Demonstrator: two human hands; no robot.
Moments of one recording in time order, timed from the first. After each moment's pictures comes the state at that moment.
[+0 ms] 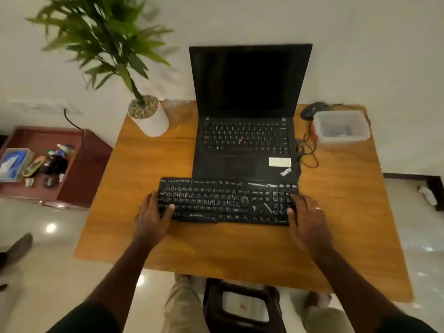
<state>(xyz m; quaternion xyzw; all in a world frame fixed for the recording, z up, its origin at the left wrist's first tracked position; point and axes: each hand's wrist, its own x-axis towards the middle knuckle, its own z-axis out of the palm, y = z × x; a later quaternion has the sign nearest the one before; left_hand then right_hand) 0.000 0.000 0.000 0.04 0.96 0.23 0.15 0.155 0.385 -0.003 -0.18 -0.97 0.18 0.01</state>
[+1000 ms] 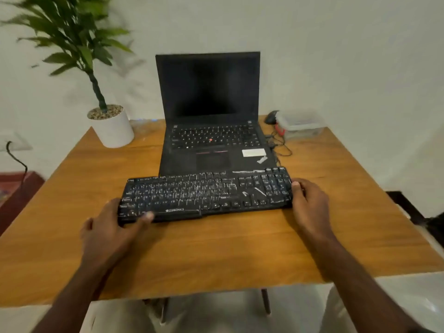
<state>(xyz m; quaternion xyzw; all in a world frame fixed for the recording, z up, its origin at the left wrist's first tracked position) 0.031 -0.001 -0.065 0.11 0.95 0.30 -0.02 0.175 0.381 -0.075 -0.31 -0.82 0.37 0.32</state>
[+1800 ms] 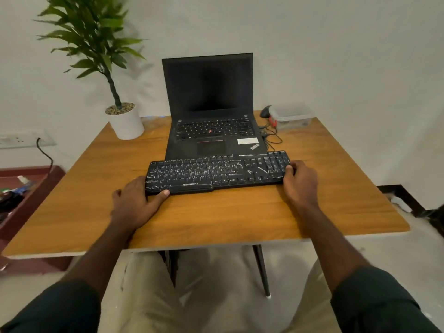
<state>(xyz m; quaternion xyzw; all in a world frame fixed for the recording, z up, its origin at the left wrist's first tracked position) 0.033 0.012 -0.074 0.21 0.96 0.19 -0.08 0.197 0.388 -0.068 -0.34 -0.83 0.32 0.31</state>
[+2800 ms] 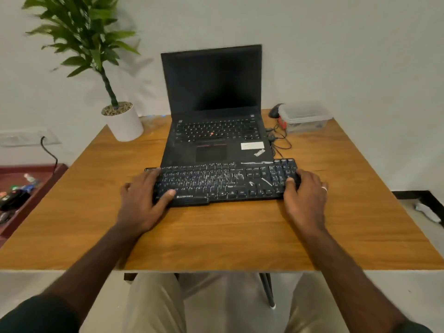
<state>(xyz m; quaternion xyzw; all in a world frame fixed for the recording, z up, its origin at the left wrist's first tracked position) 0.032 0.053 -0.063 0.26 0.94 0.20 -0.12 0.183 0.396 -0.076 -0.35 -0.86 0.28 0.25</state>
